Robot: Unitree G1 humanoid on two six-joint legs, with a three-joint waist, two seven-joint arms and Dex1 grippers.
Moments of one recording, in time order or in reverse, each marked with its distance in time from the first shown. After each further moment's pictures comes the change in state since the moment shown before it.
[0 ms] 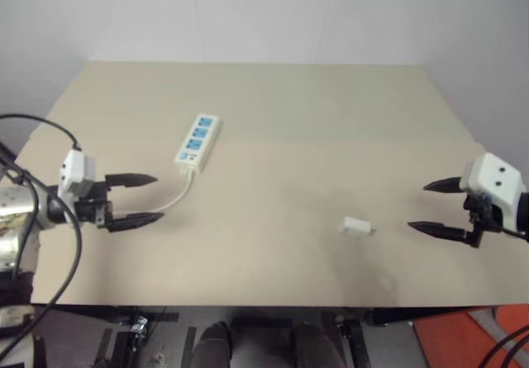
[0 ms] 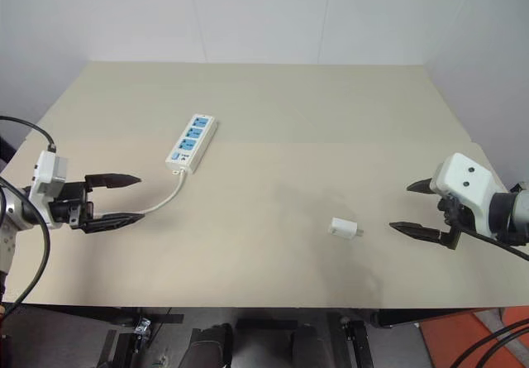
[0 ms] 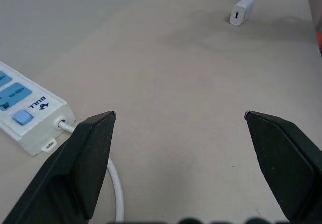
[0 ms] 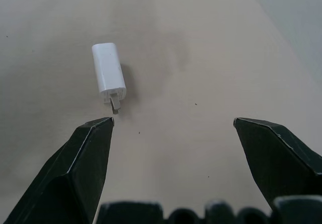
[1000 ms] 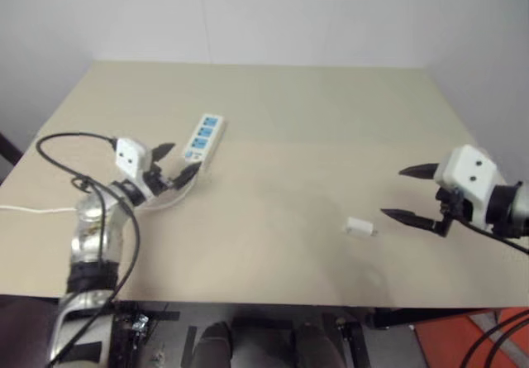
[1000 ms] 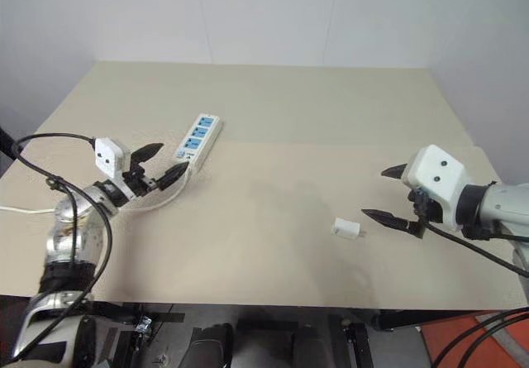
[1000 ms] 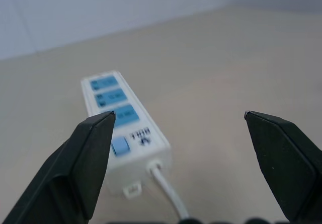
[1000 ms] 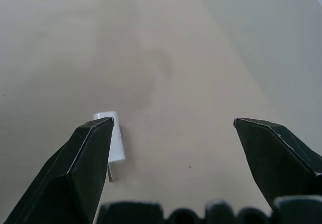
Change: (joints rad) left arm -0.149 -0.445 0.000 0.072 0.187 -0.124 0.719; right arm -0.057 0.082 0.067 -0.172 0.031 0.059 -0.173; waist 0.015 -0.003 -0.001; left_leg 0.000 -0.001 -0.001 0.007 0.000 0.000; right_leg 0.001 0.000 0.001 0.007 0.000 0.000
